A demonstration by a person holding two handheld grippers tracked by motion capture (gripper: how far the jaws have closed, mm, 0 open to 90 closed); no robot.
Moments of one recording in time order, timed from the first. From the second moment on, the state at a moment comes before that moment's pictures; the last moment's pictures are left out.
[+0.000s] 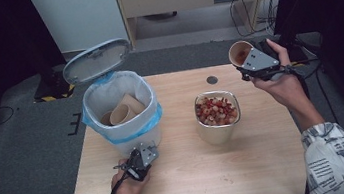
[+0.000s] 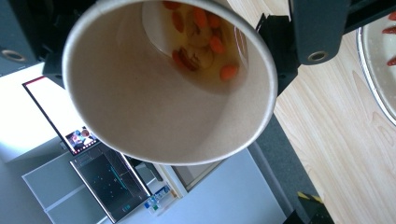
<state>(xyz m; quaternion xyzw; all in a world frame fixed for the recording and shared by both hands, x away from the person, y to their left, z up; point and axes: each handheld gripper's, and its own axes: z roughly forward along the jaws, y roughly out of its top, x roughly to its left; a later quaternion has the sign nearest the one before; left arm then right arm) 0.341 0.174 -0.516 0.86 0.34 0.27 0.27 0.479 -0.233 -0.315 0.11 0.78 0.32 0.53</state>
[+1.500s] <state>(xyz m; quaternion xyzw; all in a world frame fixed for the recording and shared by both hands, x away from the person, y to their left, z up) 0.342 0.174 -0.516 0.86 0.34 0.27 0.27 0.469 -0.204 -0.323 0.02 0.79 0.24 0.56</state>
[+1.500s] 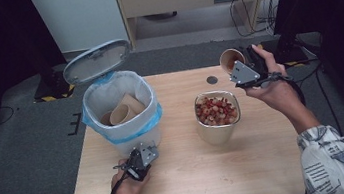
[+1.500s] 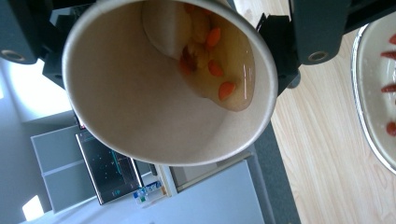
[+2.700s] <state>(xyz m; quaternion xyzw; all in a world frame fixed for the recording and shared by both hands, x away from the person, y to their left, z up) 0.342 0.174 -0.516 0.86 0.34 0.27 0.27 0.456 -0.200 -0.325 -0.03 0.79 0.17 0.58</state>
